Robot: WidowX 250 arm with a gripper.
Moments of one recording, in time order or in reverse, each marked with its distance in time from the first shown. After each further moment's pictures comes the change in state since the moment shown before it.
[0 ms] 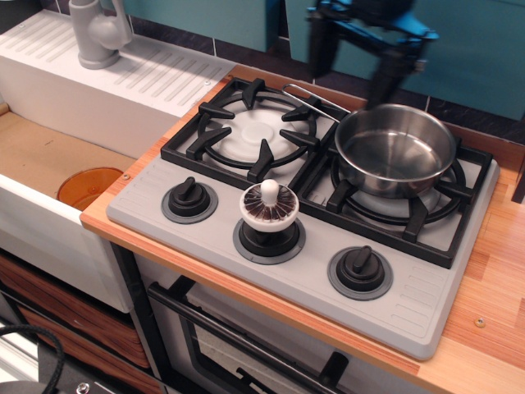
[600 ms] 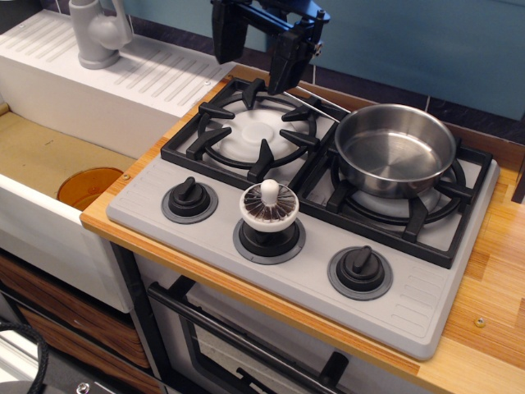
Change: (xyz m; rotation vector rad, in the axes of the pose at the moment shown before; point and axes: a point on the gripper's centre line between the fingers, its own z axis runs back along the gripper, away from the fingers) arm -0.048 0.028 0.011 0.062 0.013 0.035
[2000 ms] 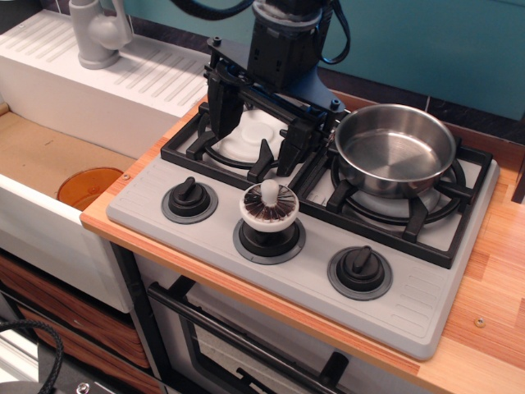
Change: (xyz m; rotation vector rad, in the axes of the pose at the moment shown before) arm -0.036 -0.037 -0.025 0.029 -0.090 0.140
